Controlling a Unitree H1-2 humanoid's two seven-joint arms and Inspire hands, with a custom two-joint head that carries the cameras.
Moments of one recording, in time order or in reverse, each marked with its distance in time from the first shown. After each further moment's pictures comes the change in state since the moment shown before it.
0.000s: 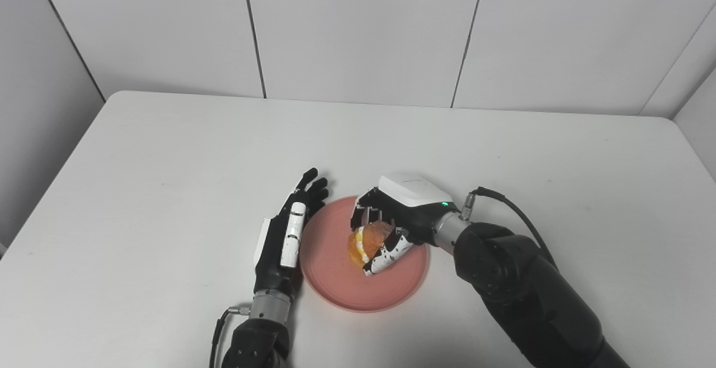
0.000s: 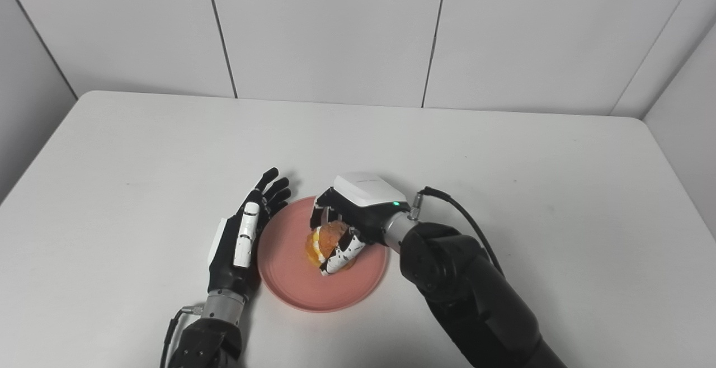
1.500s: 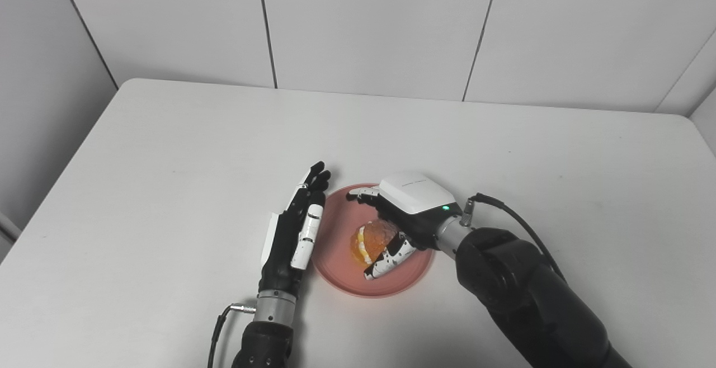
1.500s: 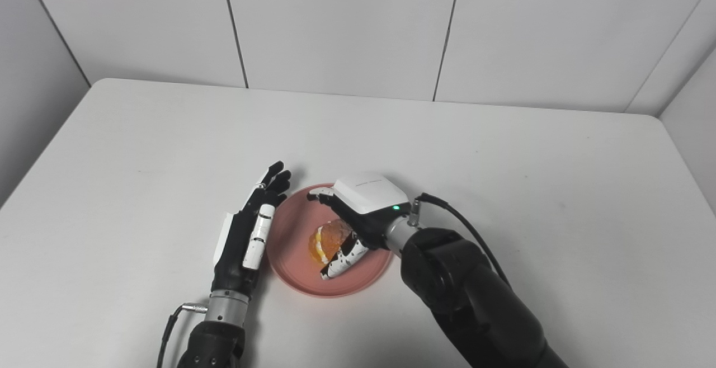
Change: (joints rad) left arm 0.059 0.023 -0.052 -0.035 0.193 -0.095 0.075; right arm 0.014 -0.018 0.059 -0.064 -0.133 -0.047 0.019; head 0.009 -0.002
